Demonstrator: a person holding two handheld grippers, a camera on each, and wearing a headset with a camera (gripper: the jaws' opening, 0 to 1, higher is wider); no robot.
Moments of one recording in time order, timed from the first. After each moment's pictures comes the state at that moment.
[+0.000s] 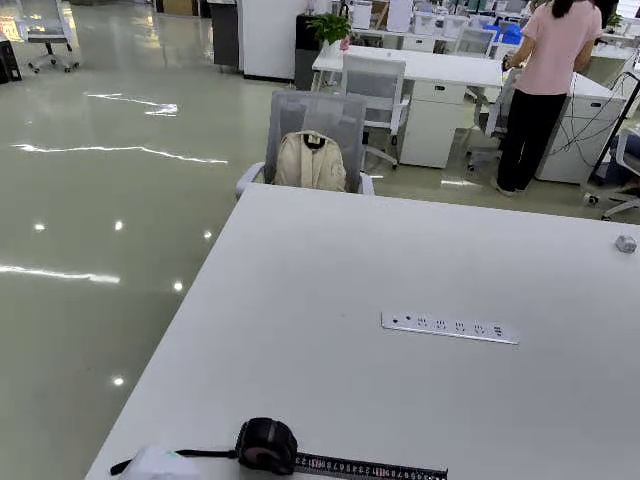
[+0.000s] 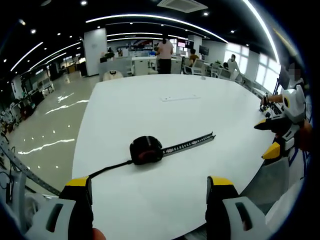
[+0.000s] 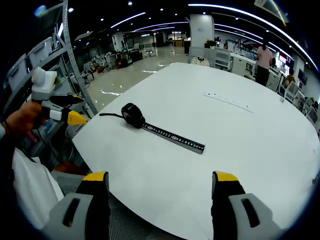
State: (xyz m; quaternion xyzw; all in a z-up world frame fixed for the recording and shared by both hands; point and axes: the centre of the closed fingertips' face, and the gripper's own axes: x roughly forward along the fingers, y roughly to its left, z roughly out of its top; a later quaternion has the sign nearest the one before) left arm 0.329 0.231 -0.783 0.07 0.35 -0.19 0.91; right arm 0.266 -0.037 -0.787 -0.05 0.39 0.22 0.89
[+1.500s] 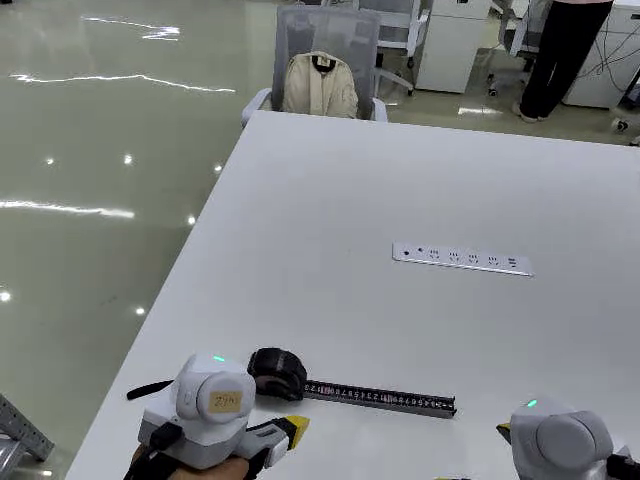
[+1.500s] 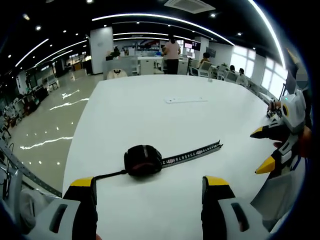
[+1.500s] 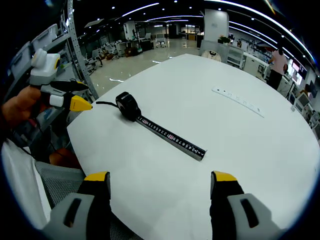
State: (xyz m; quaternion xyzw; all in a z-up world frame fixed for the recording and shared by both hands) left arm 0.366 0.203 -0.803 0.06 0.36 -0.16 0.92; right arm 0.310 -0.044 -0.826 -0.09 0.42 0.26 0.86
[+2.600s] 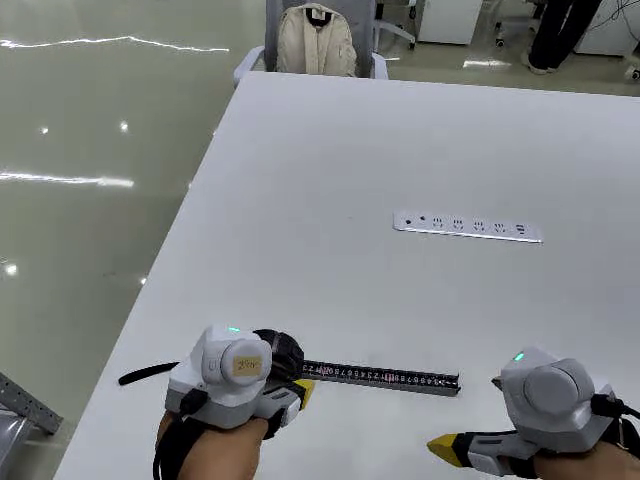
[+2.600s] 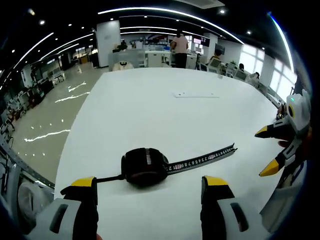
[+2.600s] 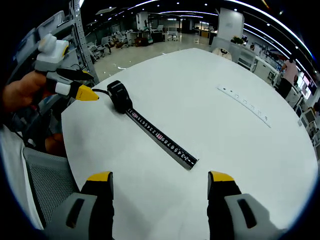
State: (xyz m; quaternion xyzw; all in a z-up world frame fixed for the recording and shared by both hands) left arm 0.402 0.192 -0.839 0.05 0.38 -0.13 0.91; right arm 0.350 -0.057 -0.856 -0.15 0.43 0.30 0.84
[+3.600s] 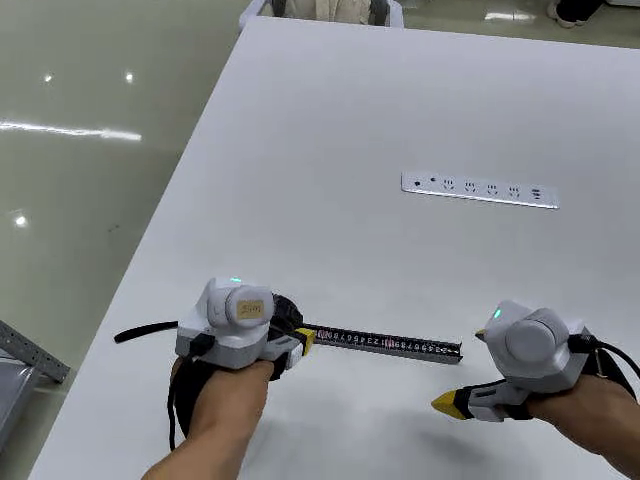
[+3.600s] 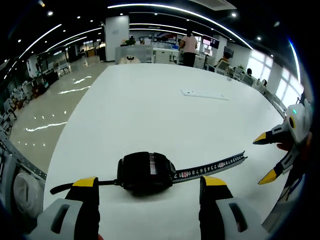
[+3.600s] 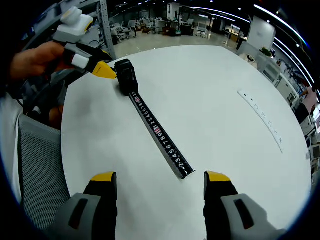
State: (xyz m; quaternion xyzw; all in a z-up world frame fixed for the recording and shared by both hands) left arm 0.429 0.188 -0.867 0.02 0.40 -0.10 0.91; right arm 0.376 -0.062 -0.891 -0.23 0.44 0.39 0.78
